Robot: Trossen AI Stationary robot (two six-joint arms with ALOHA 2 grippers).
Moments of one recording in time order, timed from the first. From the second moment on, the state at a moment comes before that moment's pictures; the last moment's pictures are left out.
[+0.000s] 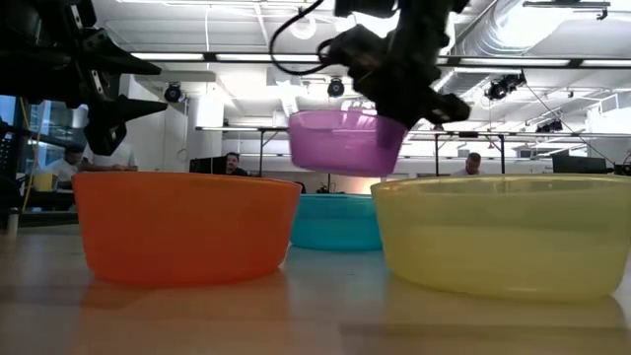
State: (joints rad) left arm 0.06 0.11 0.01 0.04 -0.18 -0.77; right arm 0.03 1.77 1.37 -0.83 -0.06 1.04
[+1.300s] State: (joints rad) left arm 0.06 0.12 0.01 0.03 -0.11 -0.77; right arm 0.04 1.90 1.41 -0.82 -0.06 1.02
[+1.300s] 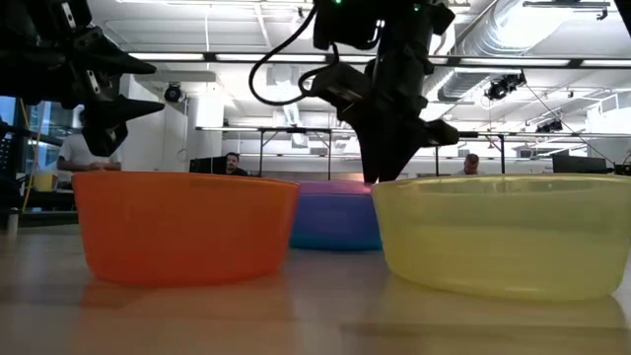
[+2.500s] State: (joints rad) left arm 0.42 0.64 0.29 -0.23 -0.14 -0.78; right arm 0.04 1.61 1.41 -0.72 0.03 0.61
